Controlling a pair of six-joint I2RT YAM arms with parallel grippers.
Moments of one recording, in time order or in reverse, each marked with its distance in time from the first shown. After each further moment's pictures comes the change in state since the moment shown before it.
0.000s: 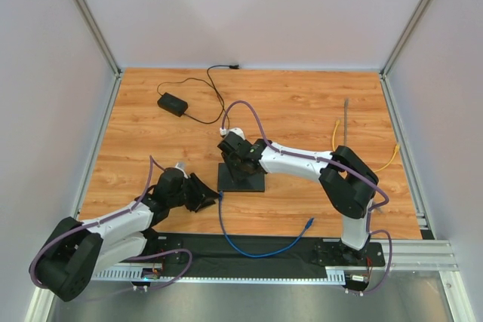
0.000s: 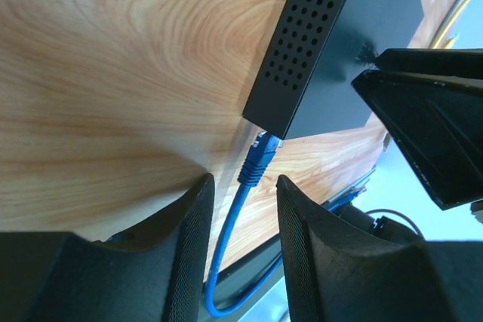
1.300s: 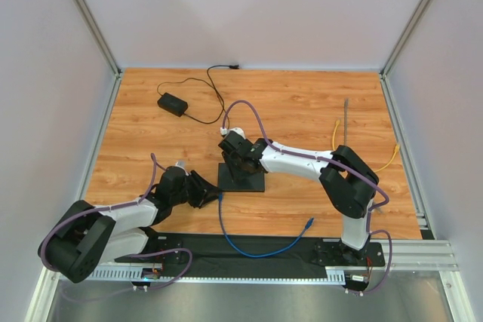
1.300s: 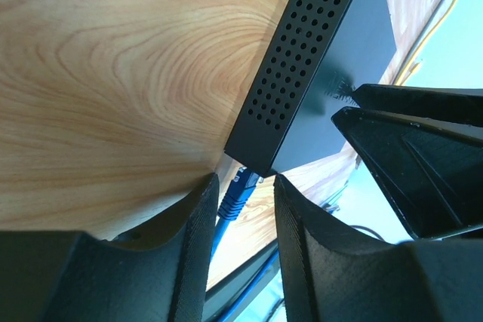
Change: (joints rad) left arm 0.005 0.152 -0.013 0.216 -0.022 -0.089; right arm -0.007 0.000 -0.002 0.005 -0.020 0.000
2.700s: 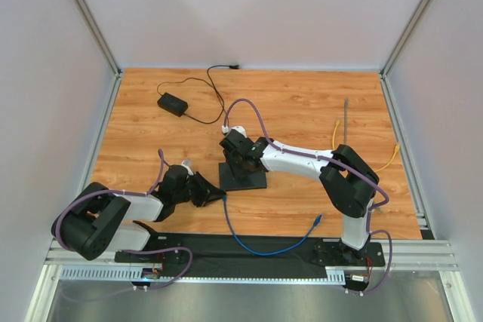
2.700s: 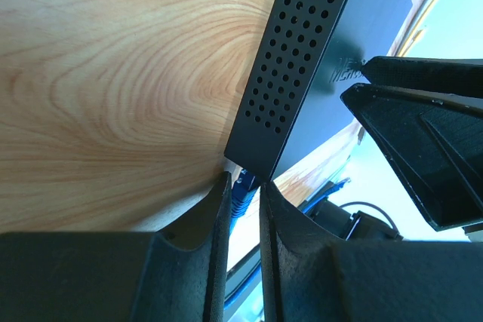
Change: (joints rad) left arm 0.002 0.179 0.007 0.173 0.095 0.036; right arm -0.012 0.002 0.000 0.006 0.013 -0.002
